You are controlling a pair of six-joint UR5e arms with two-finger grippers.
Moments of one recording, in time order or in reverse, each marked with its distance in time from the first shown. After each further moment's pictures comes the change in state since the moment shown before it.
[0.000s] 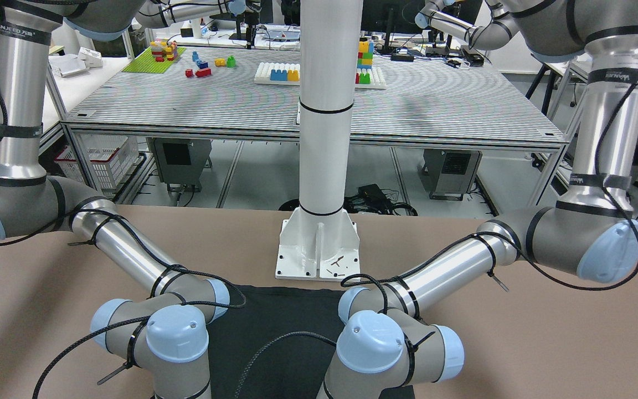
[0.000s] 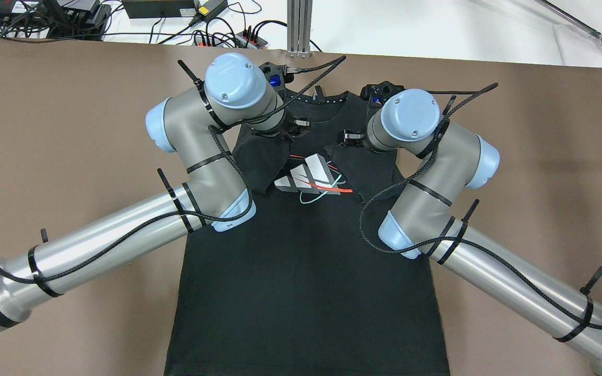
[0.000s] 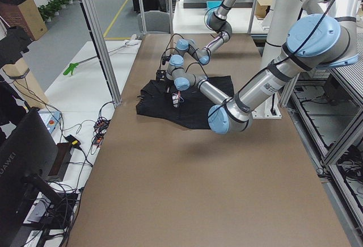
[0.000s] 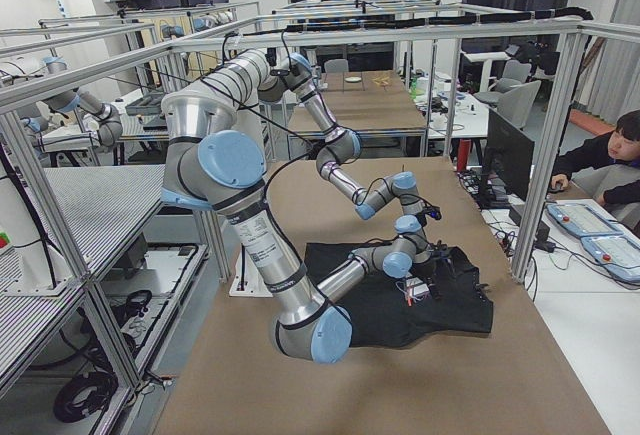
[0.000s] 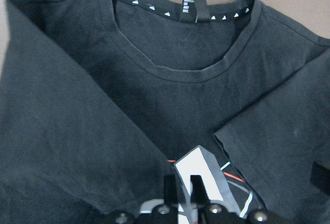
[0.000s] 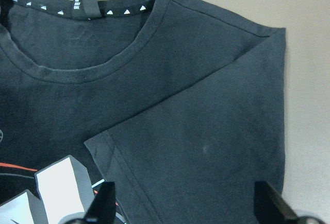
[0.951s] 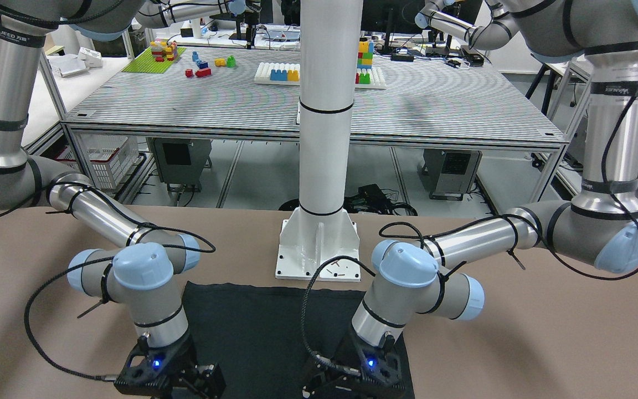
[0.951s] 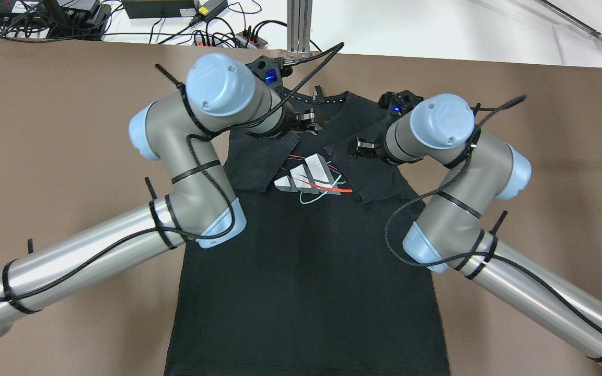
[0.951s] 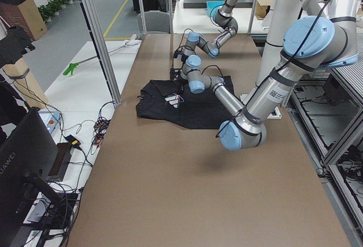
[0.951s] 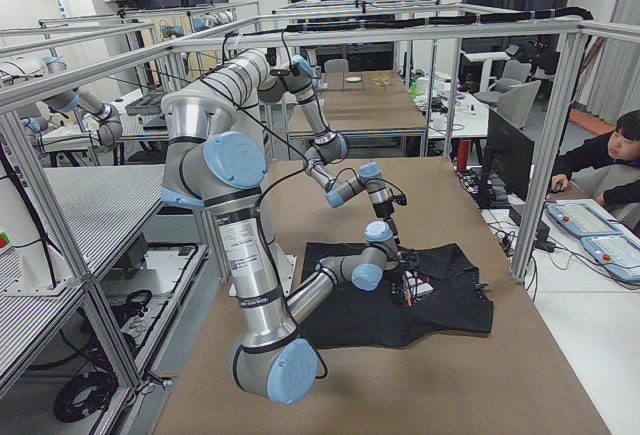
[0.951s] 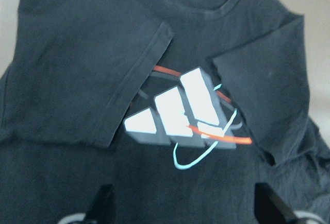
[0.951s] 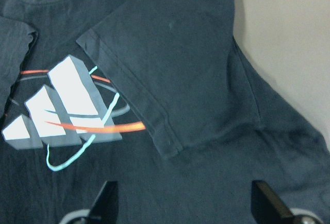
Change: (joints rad) left arm 0.105 0.307 -0.461 0.003 0.099 -0.197; right arm -0.054 -0.294 0.375 0.006 0.115 0.261
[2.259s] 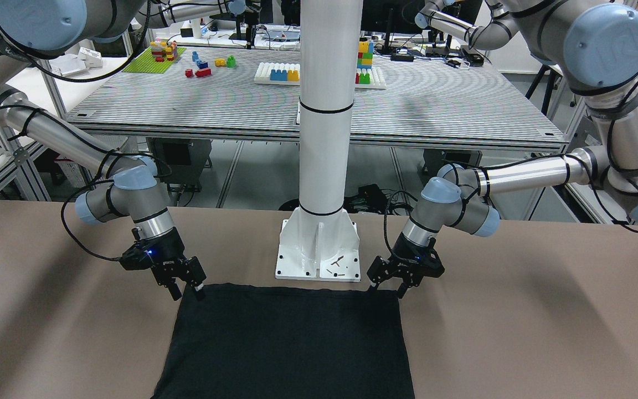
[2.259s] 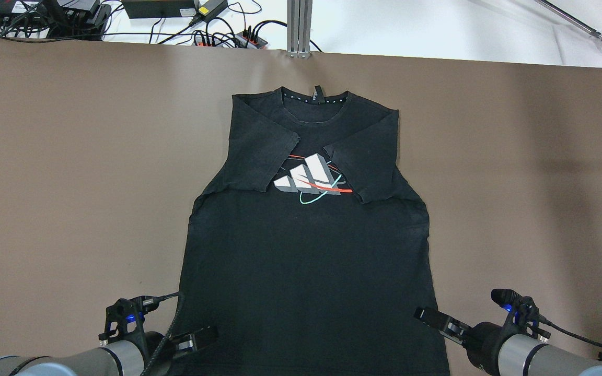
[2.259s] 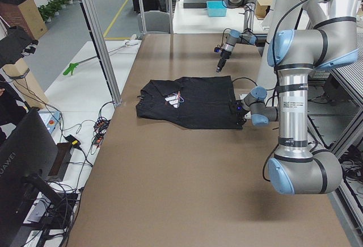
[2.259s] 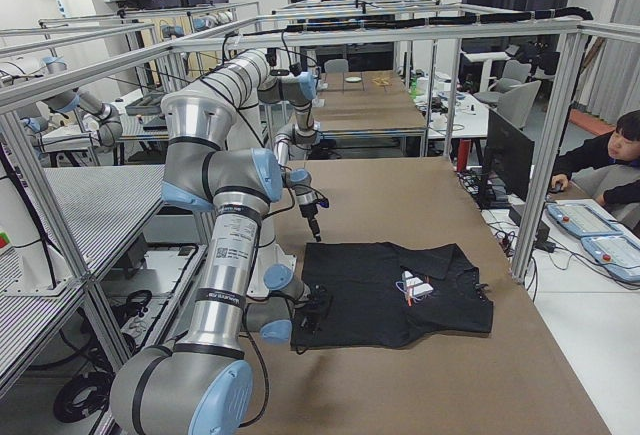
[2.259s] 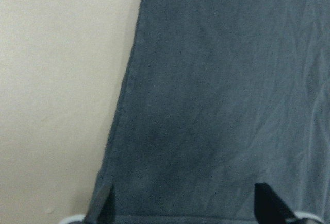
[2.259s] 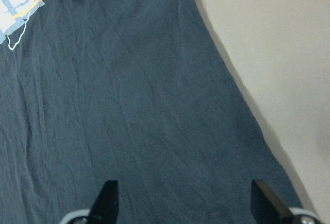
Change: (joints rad) left arm 0.548 0.653 -0.469 -0.106 0.425 -0.398; right arm -0.538 -0.657 0.319 0.550 -0.515 0.551
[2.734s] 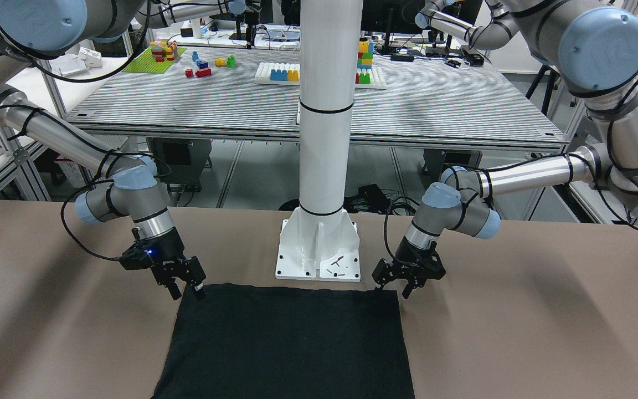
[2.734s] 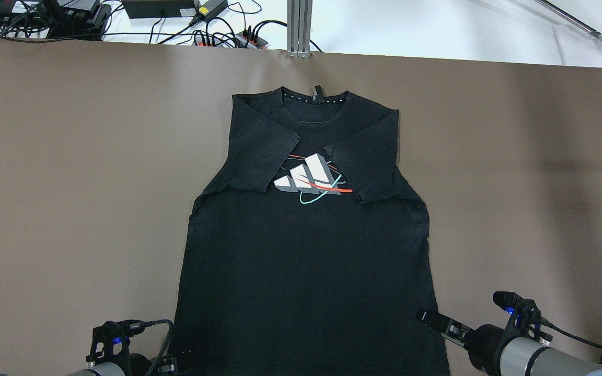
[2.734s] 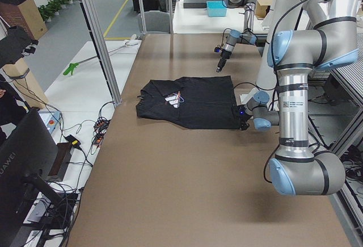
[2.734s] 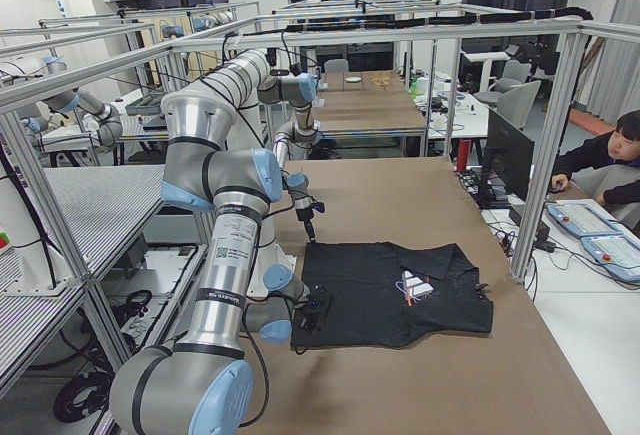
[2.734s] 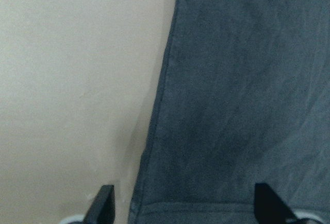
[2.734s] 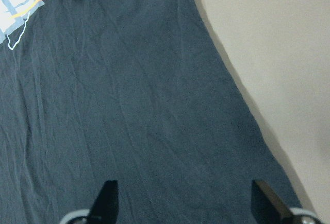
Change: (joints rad) left arm 0.038 0.023 0.040 -0.016 0.012 0.009; right arm -0.003 -0.003 0.000 0.002 -0.004 -0.001
